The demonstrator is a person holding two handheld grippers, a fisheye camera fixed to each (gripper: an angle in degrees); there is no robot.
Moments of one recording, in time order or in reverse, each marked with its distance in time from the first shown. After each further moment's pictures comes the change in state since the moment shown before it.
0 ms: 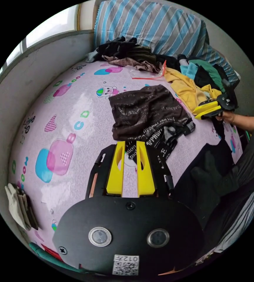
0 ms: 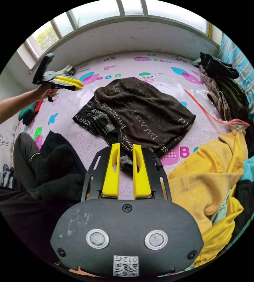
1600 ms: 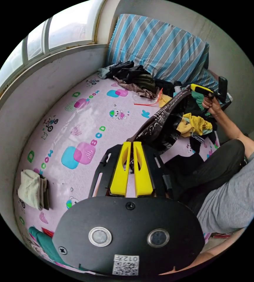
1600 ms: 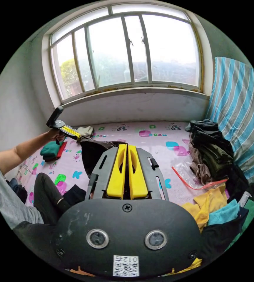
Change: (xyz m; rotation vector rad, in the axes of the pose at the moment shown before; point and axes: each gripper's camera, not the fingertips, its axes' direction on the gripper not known) left arm -0.100 0.088 -0.260 0.074 0.107 -0.147; right arm 0.001 -0.069 -0.227 0.540 -0.086 -0.100
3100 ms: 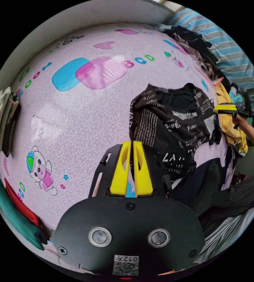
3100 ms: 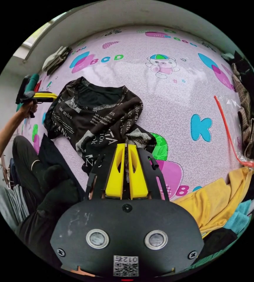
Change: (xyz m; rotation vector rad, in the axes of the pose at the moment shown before) left arm 0.013 0.136 0.169 -0.337 -0.077 -0.416; right arm 0.052 0.032 0.349 -0.798 -0.010 0.016
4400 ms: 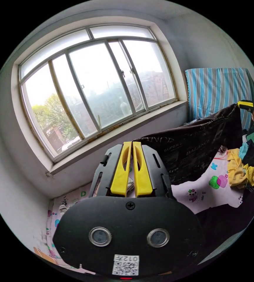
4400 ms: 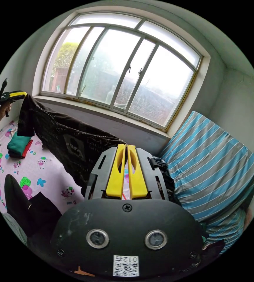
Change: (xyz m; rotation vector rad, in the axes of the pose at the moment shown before) left arm 0.307 0.373 -0.437 0.939 -0.671 -0.075; right arm -0.264 0.192 -0.466 0.905 0.567 -0.045
